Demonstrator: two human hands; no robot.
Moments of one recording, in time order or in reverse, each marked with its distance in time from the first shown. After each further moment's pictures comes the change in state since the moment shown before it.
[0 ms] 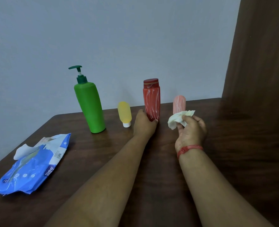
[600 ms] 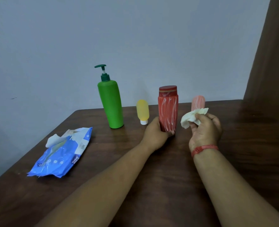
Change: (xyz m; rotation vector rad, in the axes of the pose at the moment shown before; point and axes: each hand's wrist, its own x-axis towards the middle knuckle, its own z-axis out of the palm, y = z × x) left_hand -0.056 -0.012 -0.045 -0.186 -0.222 0.049; right_hand -0.016 0.003 0.007 -0.064 -0.059 -0.011
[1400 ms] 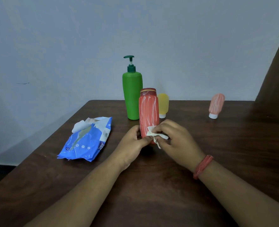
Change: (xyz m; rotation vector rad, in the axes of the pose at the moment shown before) left_hand -0.111 -0.041 -0.124 -0.414 0.002 -0.103; right_hand -0.115 0.042 0.004 -1.113 -1.213 -0.926
